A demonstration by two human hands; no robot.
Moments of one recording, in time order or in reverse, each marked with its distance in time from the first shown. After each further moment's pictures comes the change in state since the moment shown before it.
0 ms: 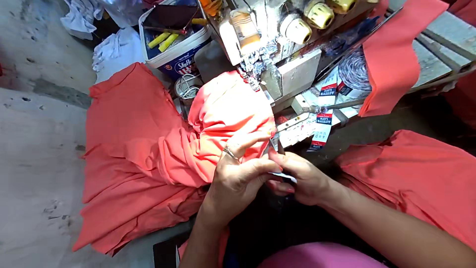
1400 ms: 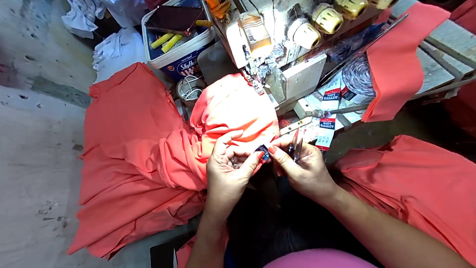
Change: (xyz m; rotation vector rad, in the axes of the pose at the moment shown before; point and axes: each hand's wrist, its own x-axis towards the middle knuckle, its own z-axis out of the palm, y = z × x) left_hand 0.000 0.000 0.013 -0.317 0.367 -0.510; right_hand 0.014 0.019 -0.008 -0.528 0.388 -0.640
